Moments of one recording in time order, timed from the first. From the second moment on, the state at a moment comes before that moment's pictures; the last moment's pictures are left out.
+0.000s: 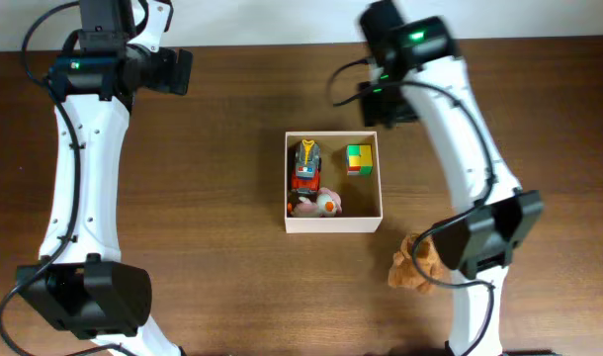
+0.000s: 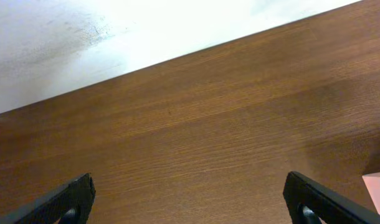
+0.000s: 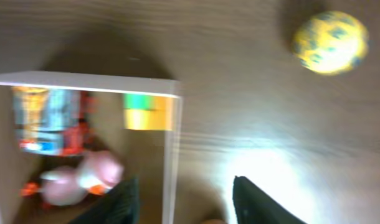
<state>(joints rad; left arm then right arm) 0.01 1.88 2.01 -0.92 -0.02 0.29 0.26 2.21 2.42 -1.62 0.09 0.23</state>
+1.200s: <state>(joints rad) 0.01 1.88 2.01 -0.92 -0.02 0.29 0.04 1.60 1.68 -1.57 0.08 0.24</state>
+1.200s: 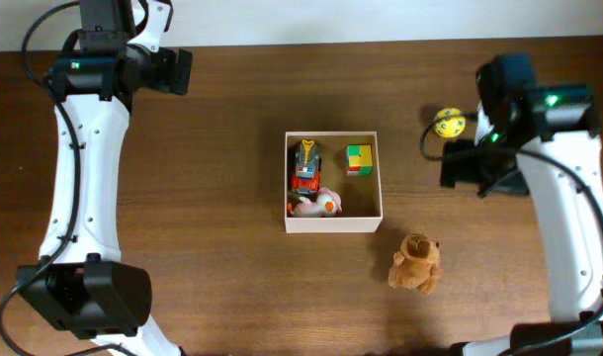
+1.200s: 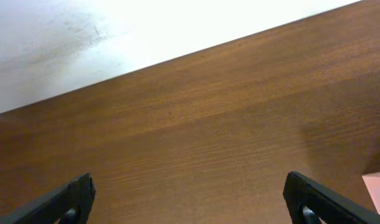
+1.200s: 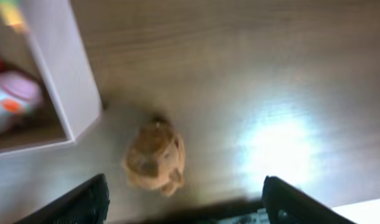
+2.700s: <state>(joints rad) 0.01 1.88 2.01 -0.92 -0.02 0.29 0.25 1.40 0.84 -1.02 0.01 0.32</state>
